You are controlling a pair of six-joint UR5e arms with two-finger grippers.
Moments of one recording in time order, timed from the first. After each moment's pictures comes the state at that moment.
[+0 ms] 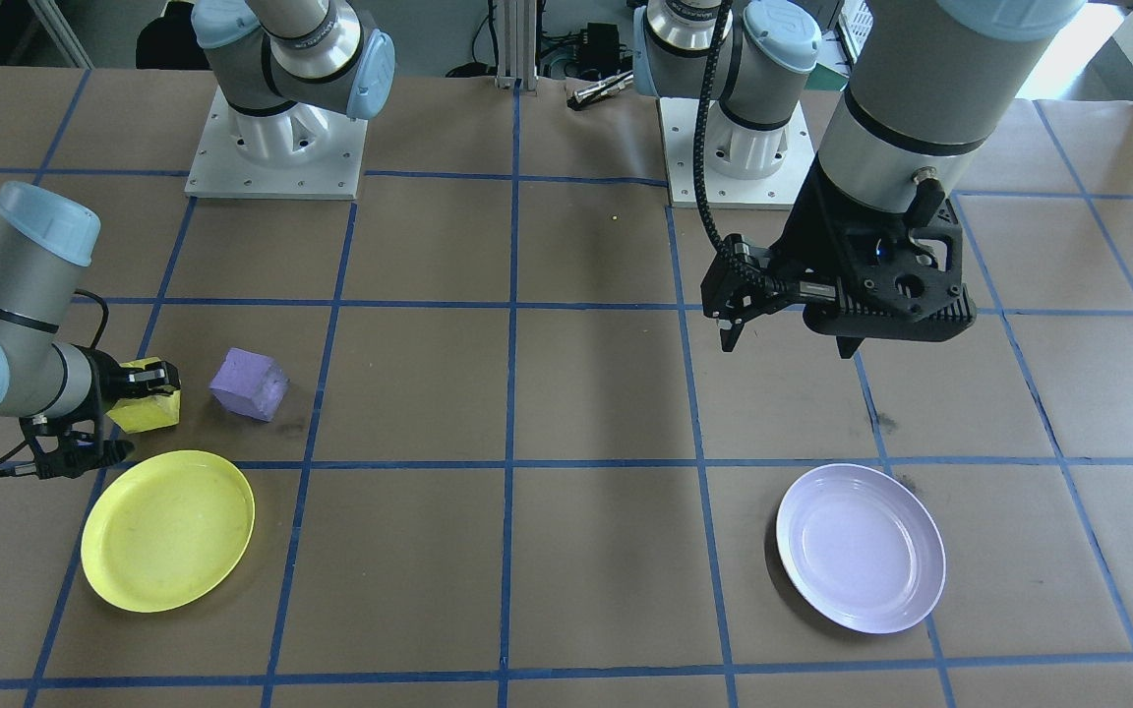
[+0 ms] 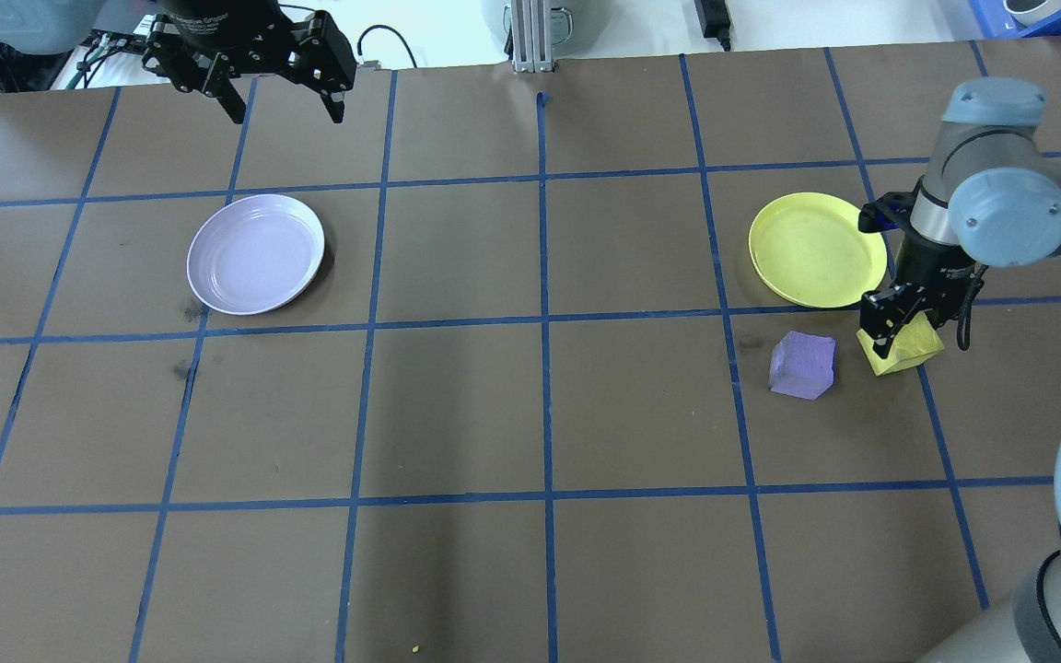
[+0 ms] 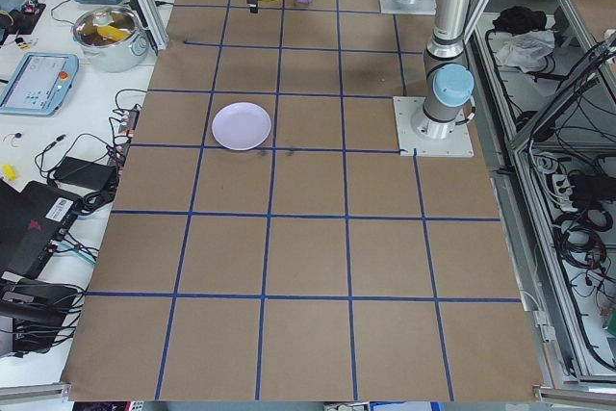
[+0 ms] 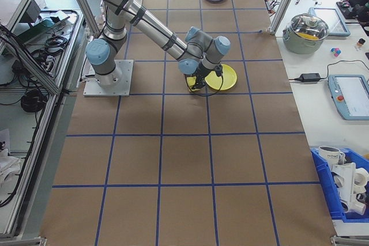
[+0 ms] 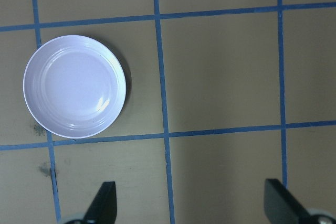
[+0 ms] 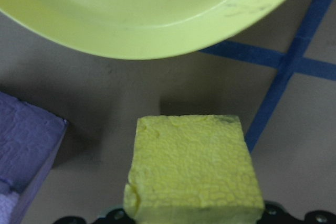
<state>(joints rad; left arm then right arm) -1.62 -1.78 -1.28 -1.57 1.58 0.01 1.23 -1.19 1.83 -1.86 -1.74 -0.53</state>
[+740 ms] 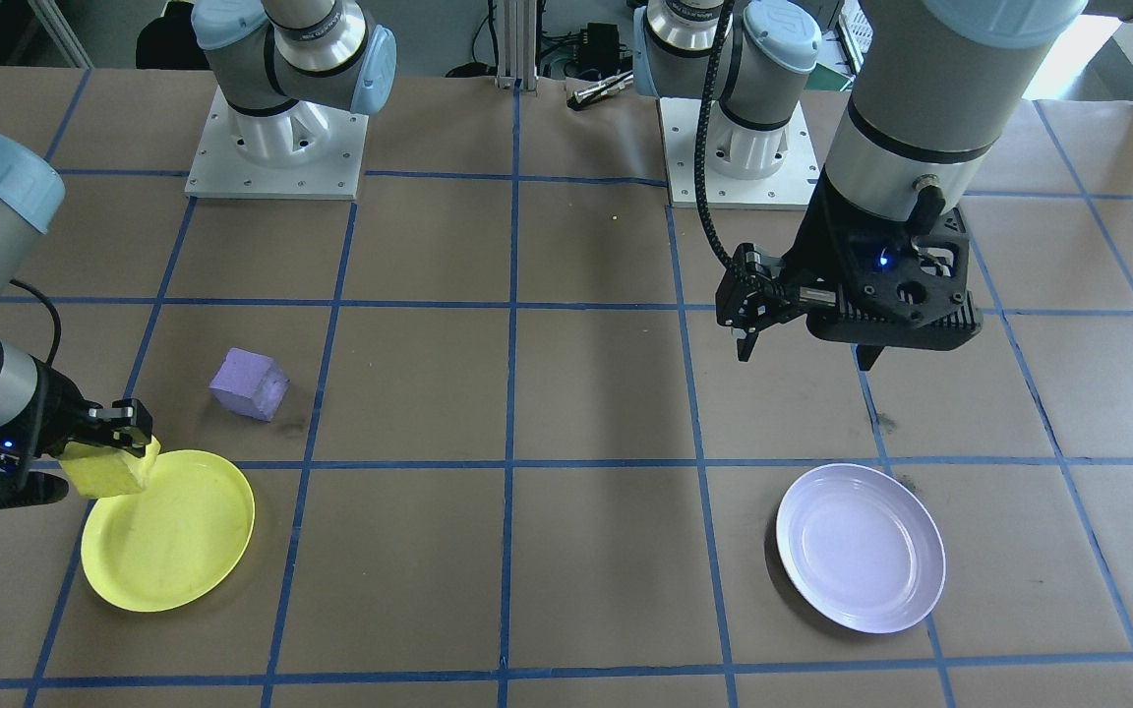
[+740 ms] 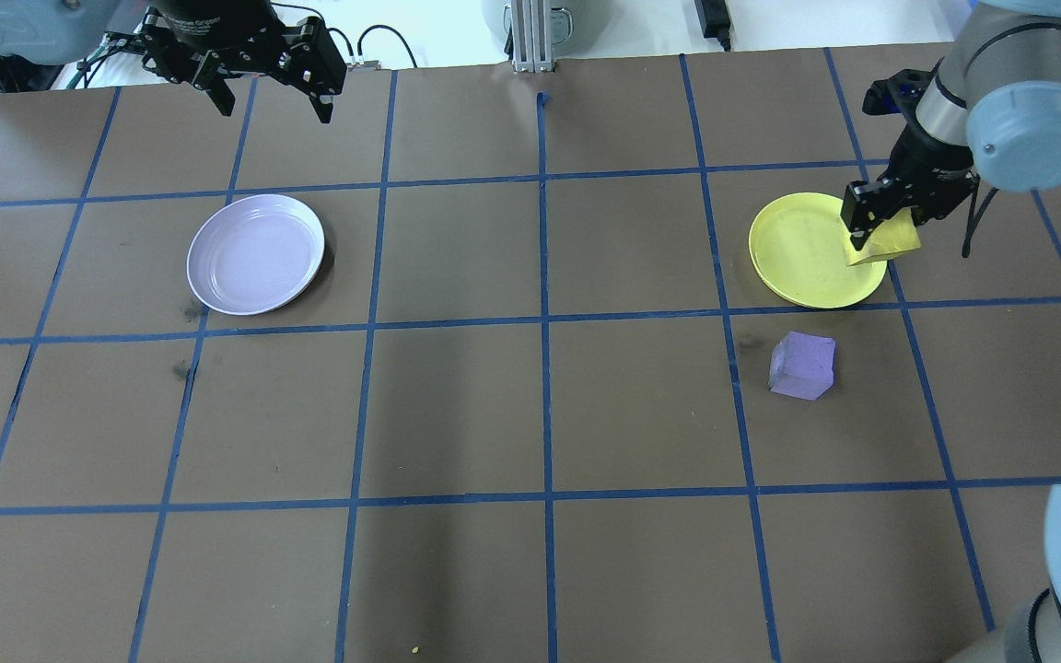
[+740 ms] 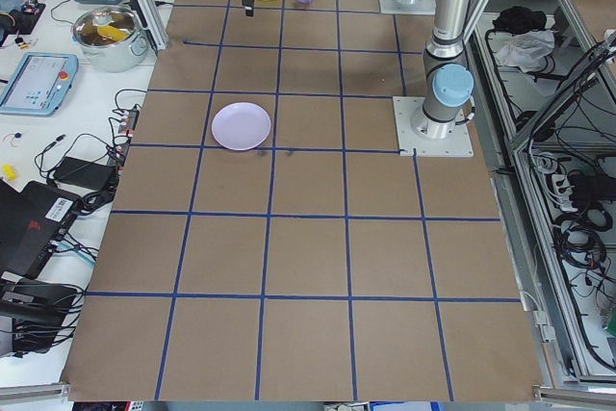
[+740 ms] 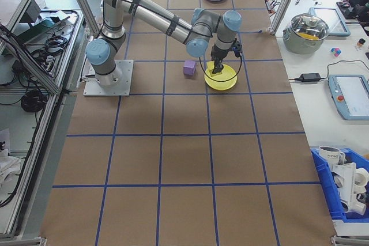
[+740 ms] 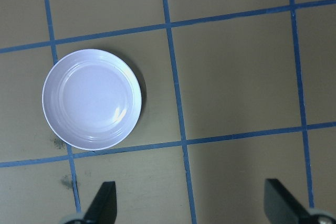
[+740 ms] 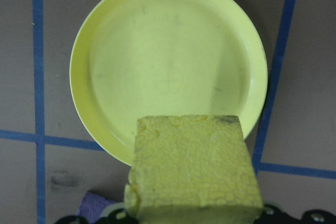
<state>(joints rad) -1.62 -1.78 -1.30 -1.53 1.62 0.07 1.29 -1.22 1.65 -1.90 -1.59 -0.40</state>
